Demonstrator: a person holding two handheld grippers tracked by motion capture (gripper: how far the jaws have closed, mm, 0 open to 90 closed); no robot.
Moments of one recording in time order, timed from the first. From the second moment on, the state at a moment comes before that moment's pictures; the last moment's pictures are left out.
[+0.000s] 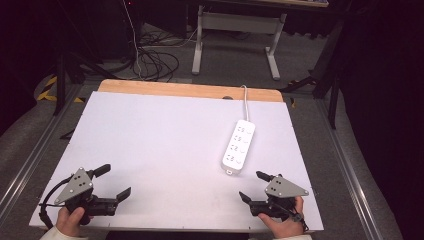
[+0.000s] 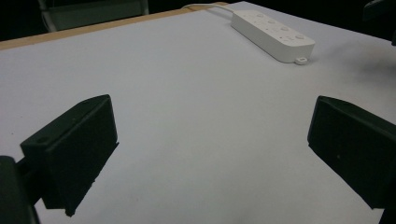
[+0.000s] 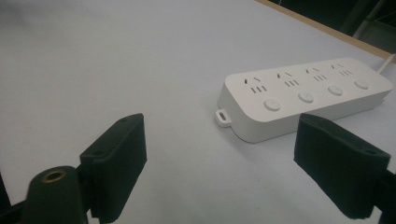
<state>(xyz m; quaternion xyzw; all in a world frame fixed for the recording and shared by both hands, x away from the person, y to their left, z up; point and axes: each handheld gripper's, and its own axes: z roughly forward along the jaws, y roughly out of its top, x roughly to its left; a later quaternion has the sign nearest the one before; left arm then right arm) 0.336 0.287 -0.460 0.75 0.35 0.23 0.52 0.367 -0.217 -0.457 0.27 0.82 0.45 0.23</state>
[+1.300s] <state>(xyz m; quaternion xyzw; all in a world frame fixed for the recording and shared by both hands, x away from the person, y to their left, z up) 0.333 0.286 -0.459 0.75 0.35 0.24 0.51 0.378 -0.207 -0.428 0.26 0.83 0.43 0.23</state>
